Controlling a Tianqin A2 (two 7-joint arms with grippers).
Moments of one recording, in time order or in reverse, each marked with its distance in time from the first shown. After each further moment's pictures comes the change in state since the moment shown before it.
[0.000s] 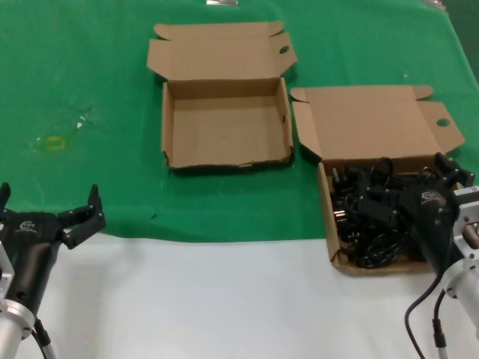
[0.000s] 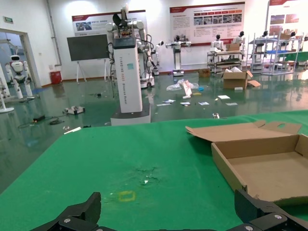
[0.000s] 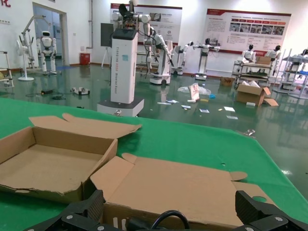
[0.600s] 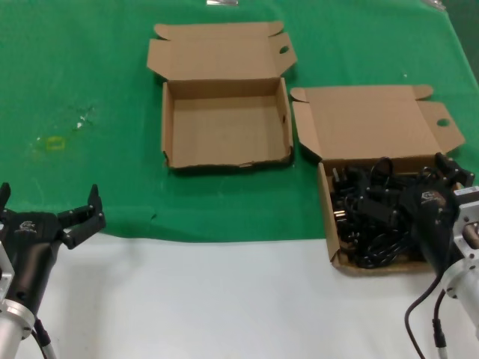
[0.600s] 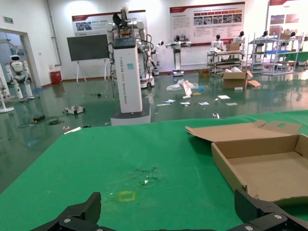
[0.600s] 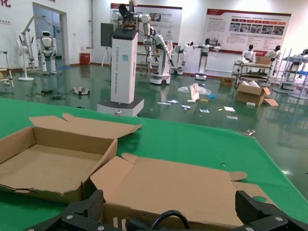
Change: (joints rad) left arm 0.000 0.000 0.000 0.000 0.000 0.000 0.000; right arm 0.000 0.000 0.000 0.000 0.000 0.000 0.000
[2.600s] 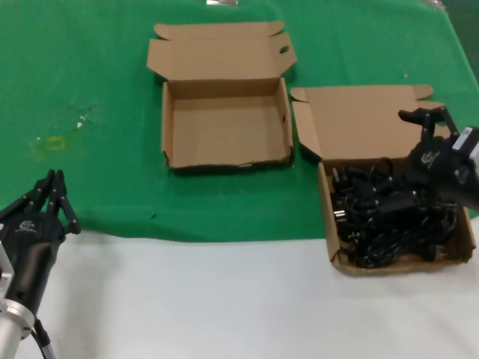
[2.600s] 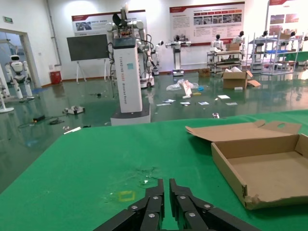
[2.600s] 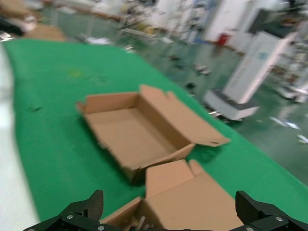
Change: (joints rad) left arm 0.000 0.000 0.000 0.000 0.000 0.000 0.000; right arm 0.363 0.515 -0.253 -0.103 -0.032 -0.506 0.100
